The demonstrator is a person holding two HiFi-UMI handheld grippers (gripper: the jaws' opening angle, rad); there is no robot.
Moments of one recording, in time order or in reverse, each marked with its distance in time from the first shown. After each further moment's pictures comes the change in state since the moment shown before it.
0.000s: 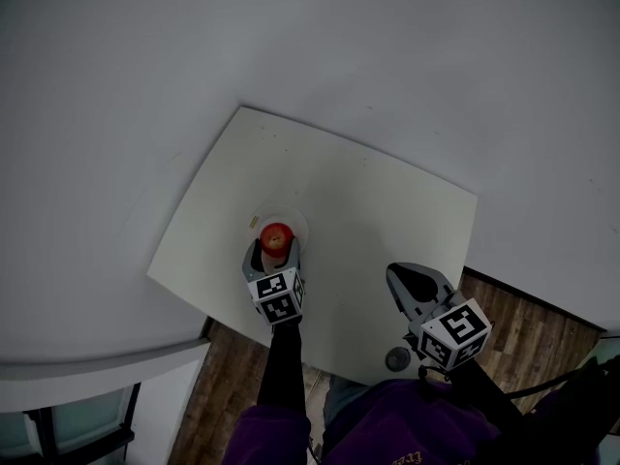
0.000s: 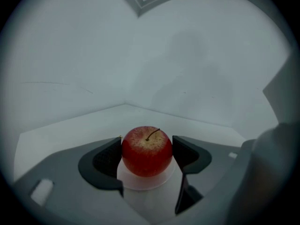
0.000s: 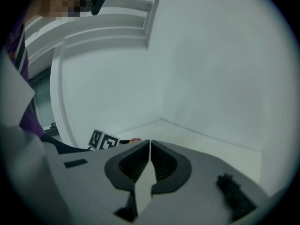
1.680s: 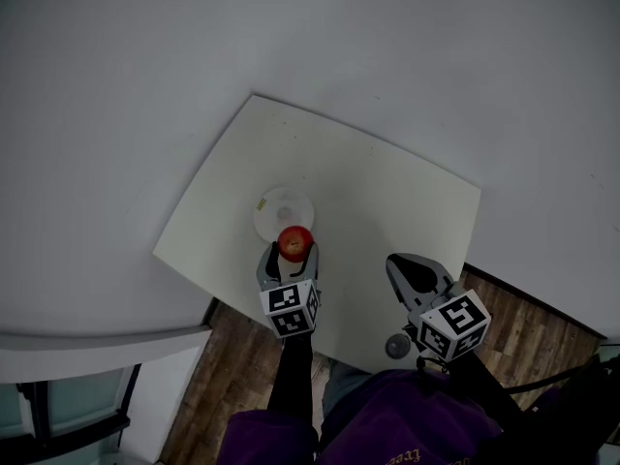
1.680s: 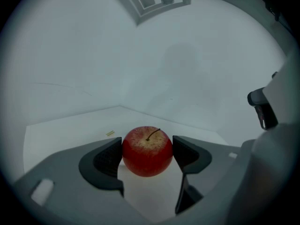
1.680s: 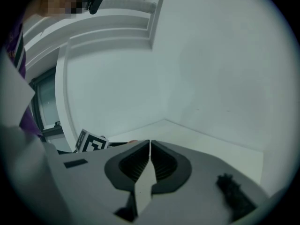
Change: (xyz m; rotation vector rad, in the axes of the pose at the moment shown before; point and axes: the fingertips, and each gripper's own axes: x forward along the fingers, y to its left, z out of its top) left arm -0.062 -0.039 -0.005 -0.033 -0.040 -0.069; right arm -0.009 0.018 -0.005 -0.020 -0.006 0.034
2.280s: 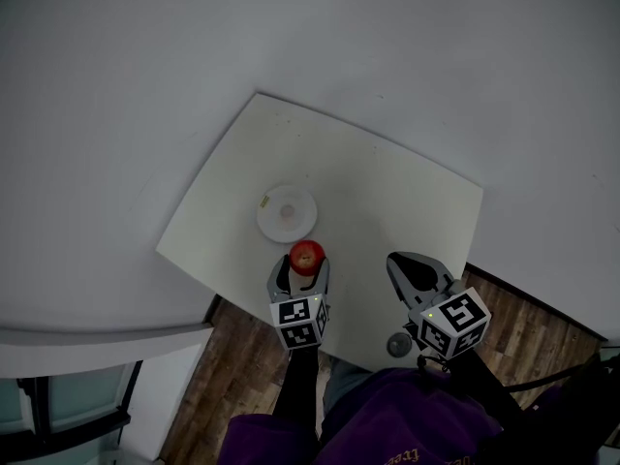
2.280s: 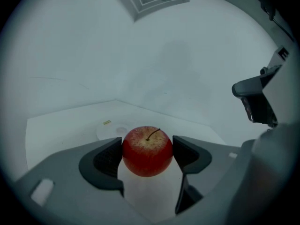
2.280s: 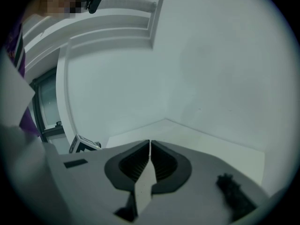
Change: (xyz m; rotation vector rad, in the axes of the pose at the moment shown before) left arm -0.019 -0.021 -0.029 0.002 0.055 -0.041; right arm 0.002 0.002 -0.001 -0.002 0.003 0.012
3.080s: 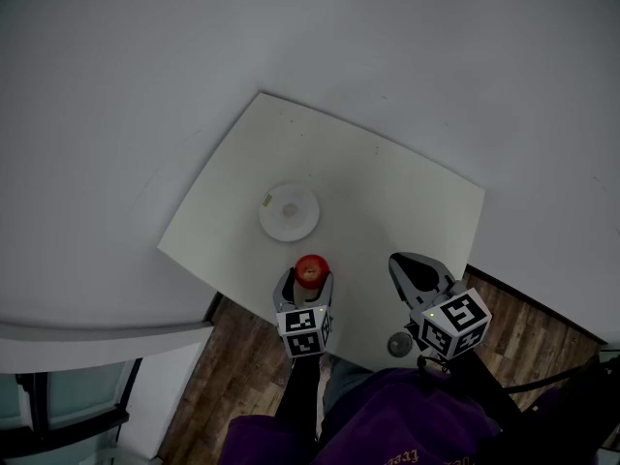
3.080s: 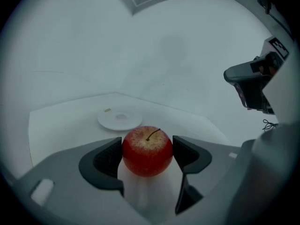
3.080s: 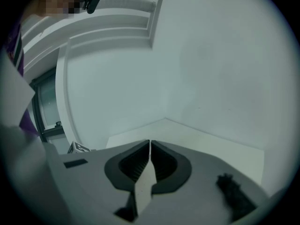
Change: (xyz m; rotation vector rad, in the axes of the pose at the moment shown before) left arm -0.012 -0.006 -0.038 0.014 0.076 -0.010; right arm -0.002 0.001 -0.003 0.007 0.003 -0.005
